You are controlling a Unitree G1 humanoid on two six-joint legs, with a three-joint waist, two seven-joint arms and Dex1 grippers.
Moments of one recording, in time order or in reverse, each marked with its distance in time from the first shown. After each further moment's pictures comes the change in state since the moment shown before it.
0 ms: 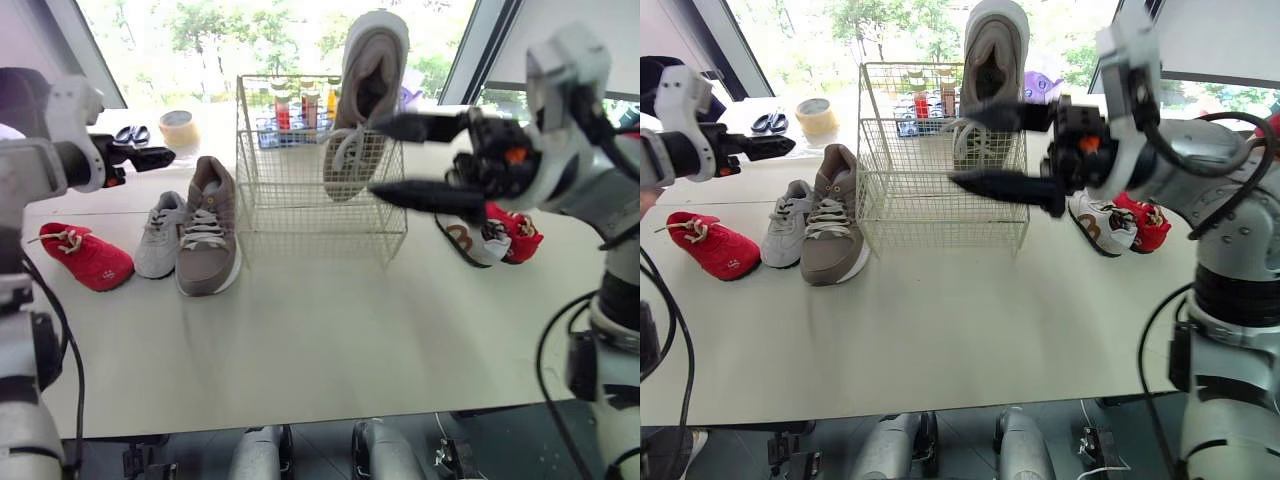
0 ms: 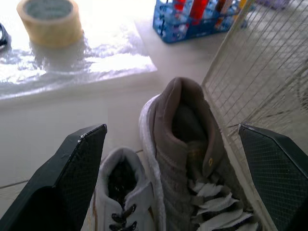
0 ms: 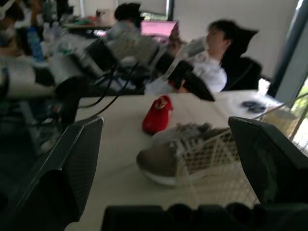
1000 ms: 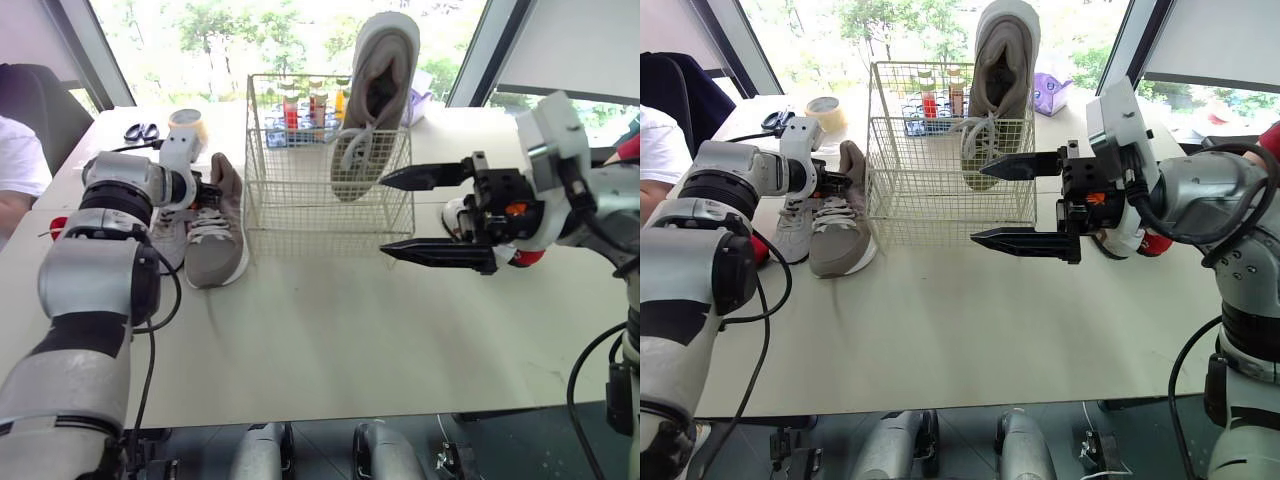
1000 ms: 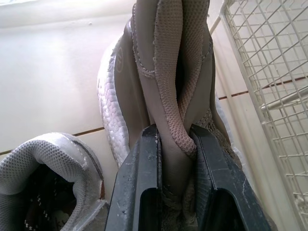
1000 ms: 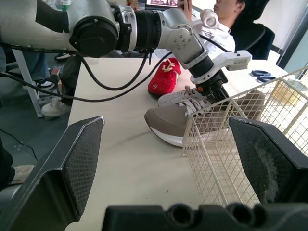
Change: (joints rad) left arm -0.273 -0.386 0.070 0.713 0.365 -0.324 0.055; right arm 0.169 -0.075 -0.018 -0.114 -0.059 -0.102 0.001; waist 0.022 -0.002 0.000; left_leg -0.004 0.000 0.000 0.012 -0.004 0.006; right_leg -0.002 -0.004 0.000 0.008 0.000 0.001
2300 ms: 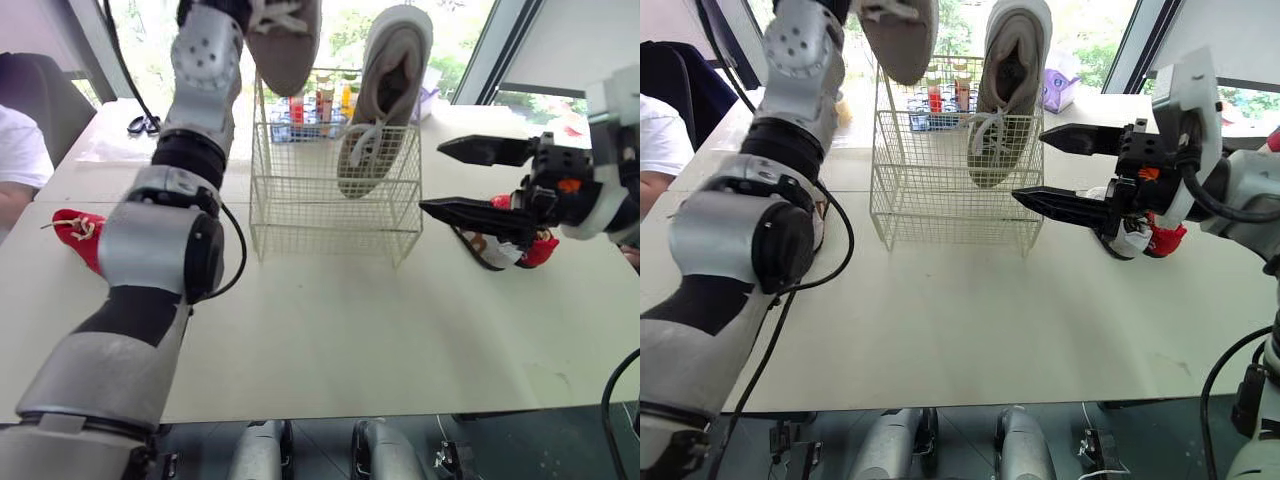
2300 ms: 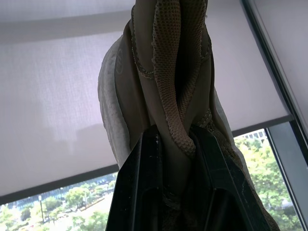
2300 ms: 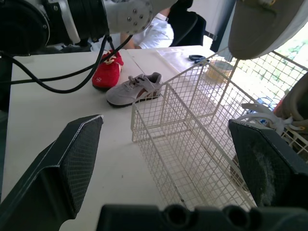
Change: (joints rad) left arm -0.187 -0.282 0.078 -0.075 0.114 -1.291 0.504; right arm 0.100 -0.092 -0.236 -0.055 0.108 0.126 -0.237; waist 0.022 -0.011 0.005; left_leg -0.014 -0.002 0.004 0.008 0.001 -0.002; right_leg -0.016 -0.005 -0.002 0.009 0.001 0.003
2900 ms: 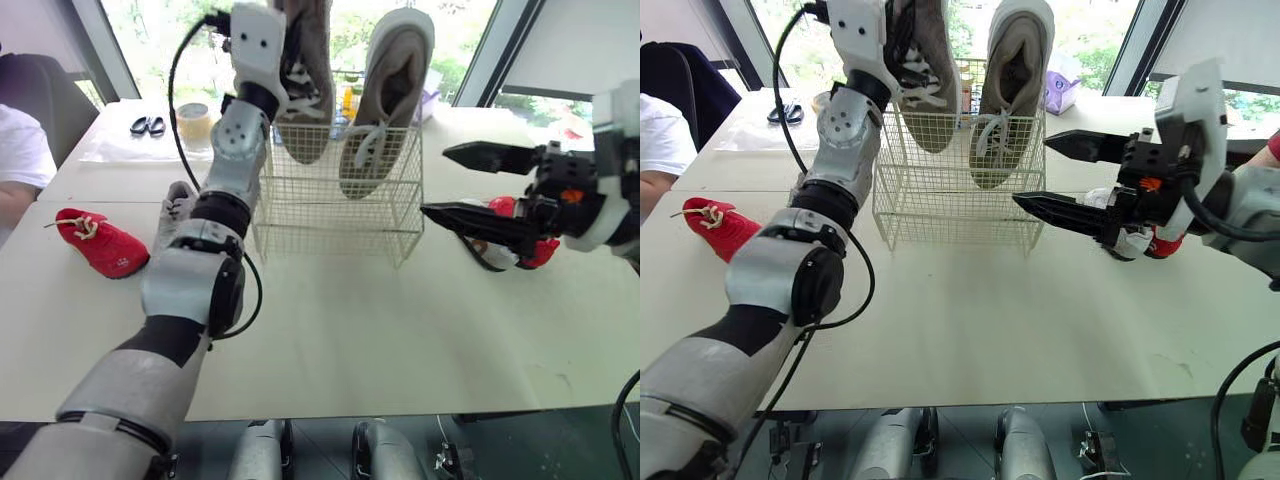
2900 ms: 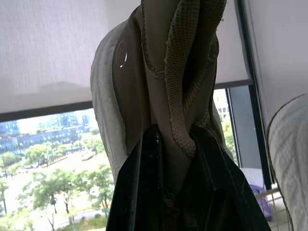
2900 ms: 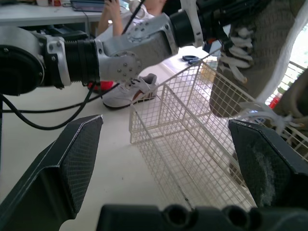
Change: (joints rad) left arm 0.222 -0.100 0.028 -0.116 -0.091 0.092 -0.120; right arm 0.043 -0.007 0.031 -0.017 0.059 -0.049 -0.070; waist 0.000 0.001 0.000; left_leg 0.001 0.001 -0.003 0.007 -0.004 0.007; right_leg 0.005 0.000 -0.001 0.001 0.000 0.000
